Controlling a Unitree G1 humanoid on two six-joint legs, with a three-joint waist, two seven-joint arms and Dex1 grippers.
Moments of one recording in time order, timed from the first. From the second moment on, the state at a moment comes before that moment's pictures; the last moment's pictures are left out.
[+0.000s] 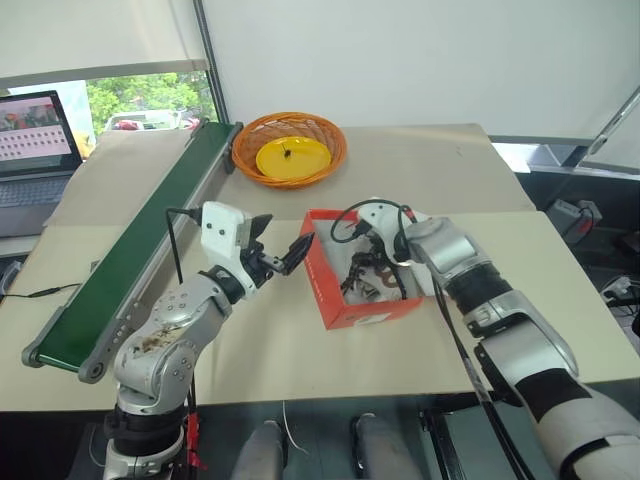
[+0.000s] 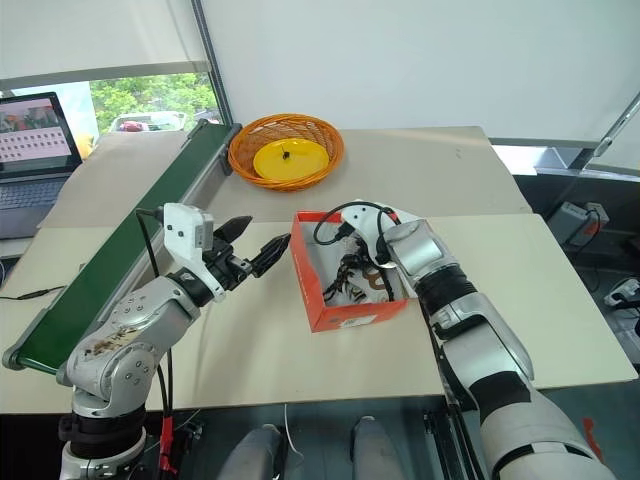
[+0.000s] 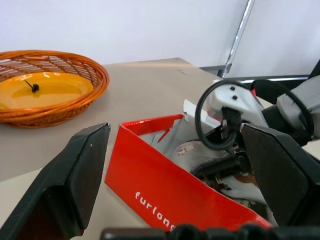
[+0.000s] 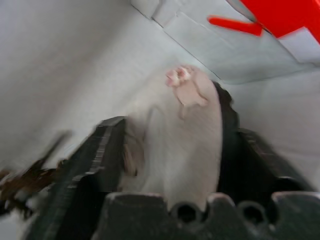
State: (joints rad) left arm -0.29 0.31 0.07 -0.58 -0.54 0.75 -0.26; right arm -1.02 -0.35 0.42 0.62 0.06 0.72 0.63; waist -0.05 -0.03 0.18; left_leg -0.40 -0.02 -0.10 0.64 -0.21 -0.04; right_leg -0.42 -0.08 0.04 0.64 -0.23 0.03
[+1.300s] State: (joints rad) left arm -0.30 0.59 0.43 -0.28 -0.39 0.74 -0.21; right arm -0.81 -0.39 0.06 -0.14 0.43 0.73 0.88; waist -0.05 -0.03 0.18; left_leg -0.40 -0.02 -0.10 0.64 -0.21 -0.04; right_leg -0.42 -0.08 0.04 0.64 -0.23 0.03
